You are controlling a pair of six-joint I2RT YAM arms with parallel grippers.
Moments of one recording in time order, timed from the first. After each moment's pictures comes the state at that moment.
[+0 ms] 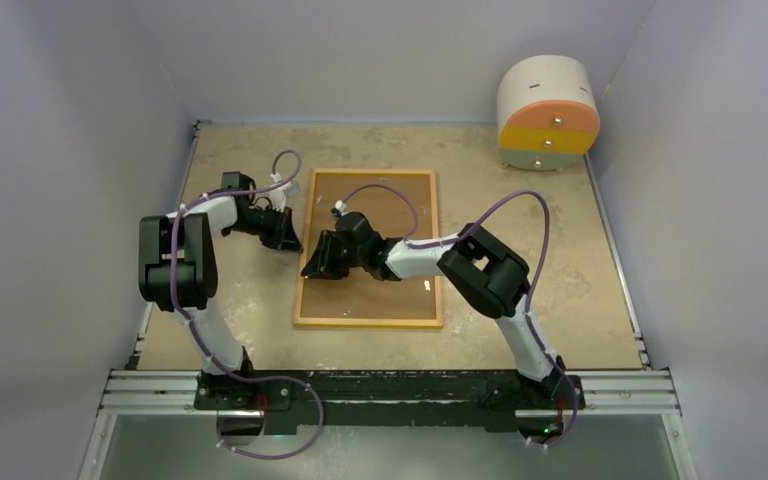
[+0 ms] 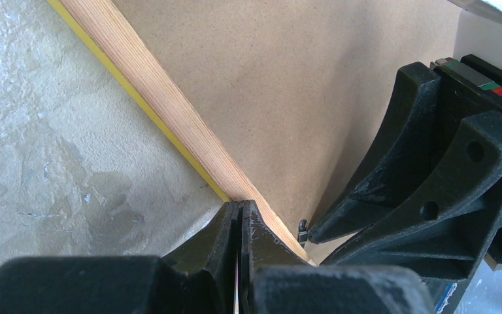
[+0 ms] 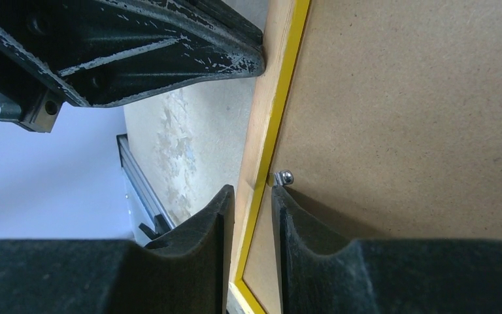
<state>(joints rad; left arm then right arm) 0.08 1.85 1.10 -0.56 0.79 0.45 0.92 2.18 1.33 0.27 -0.30 1.05</state>
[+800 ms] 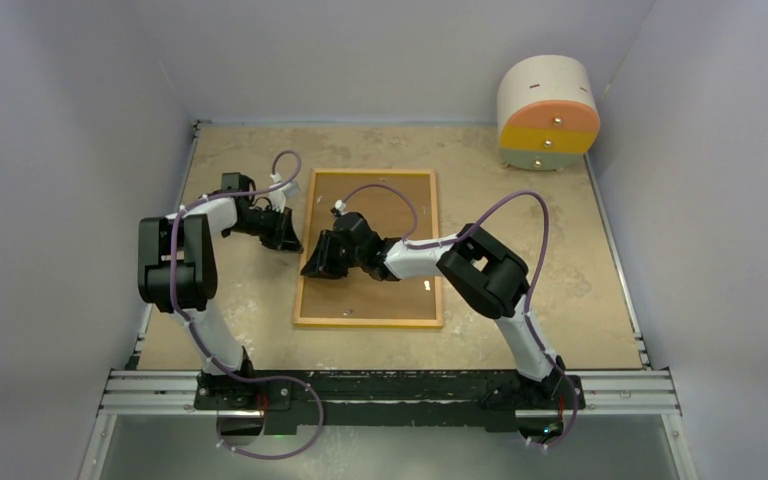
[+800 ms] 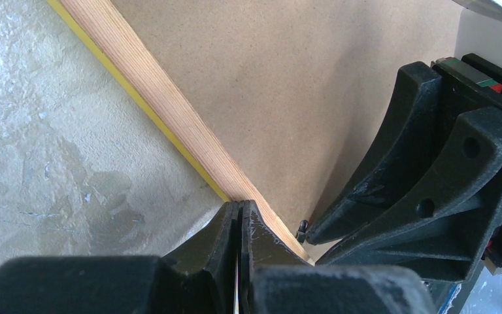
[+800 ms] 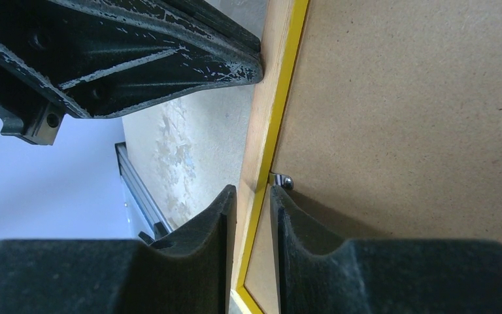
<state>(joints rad) 0.08 1.85 1.09 -0.55 0.79 0.45 0.93 2.19 1.34 0.25 -0.26 1.06</state>
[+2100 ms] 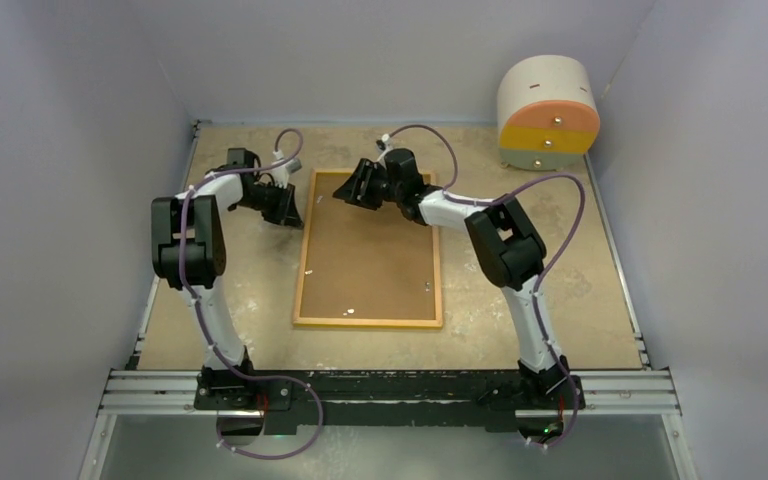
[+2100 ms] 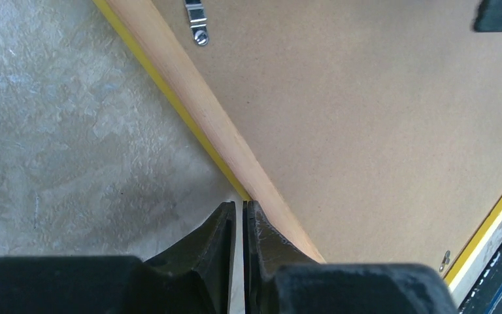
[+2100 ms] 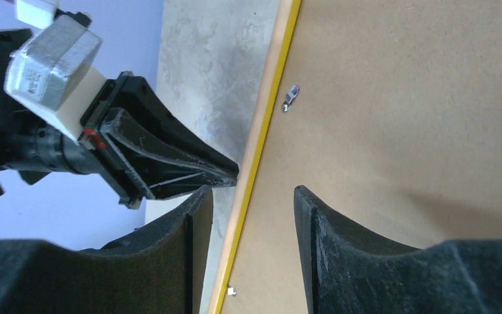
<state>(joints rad) 0.06 2.02 1.38 -0.60 0.73 0.39 0.59 2.23 1.53 0.28 -0.40 0.91</state>
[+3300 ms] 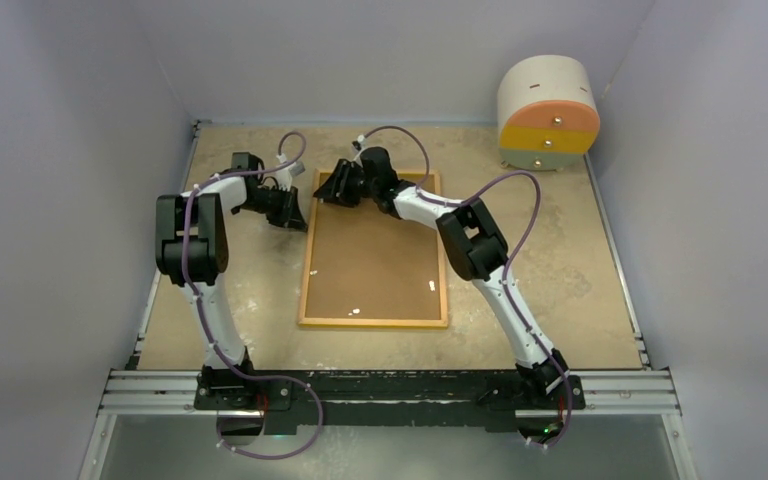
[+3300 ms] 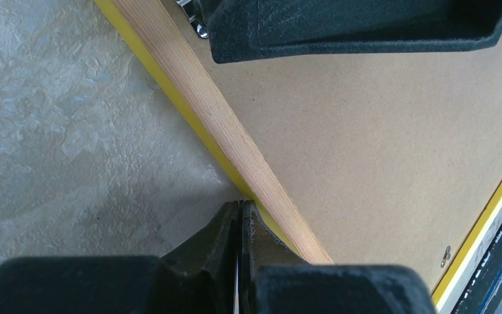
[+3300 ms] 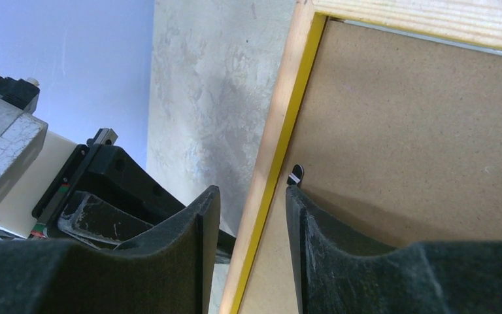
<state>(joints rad) 0.05 2.07 1.37 -0.55 0.78 0.38 0.63 2.59 2.00 0.16 -0.45 0.94</state>
